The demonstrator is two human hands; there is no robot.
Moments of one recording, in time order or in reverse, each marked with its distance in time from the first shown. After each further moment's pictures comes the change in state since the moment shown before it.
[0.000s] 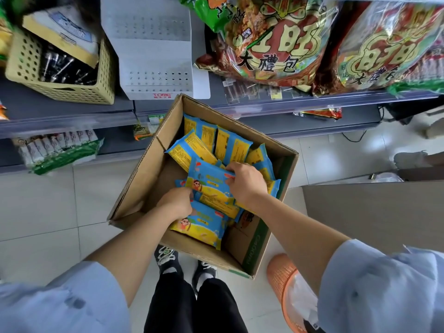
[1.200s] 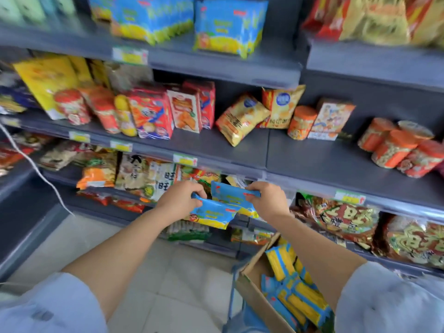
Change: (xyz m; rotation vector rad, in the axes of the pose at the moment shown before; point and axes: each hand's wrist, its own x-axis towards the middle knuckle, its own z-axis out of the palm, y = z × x) left_hand -0.391 -0.171 -0.188 -0.297 0.992 0.141; right_hand -0.166 -0.316 -0.169 0.085 0.349 -0.601
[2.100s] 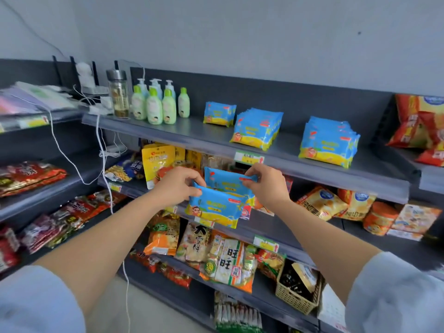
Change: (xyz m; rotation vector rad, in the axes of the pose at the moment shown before) left_hand -0.029 -0.141 -0.314 -0.192 0.345 0.062; right_hand 0.098 -0.349 -0.006 0.158 0.236 -0.394
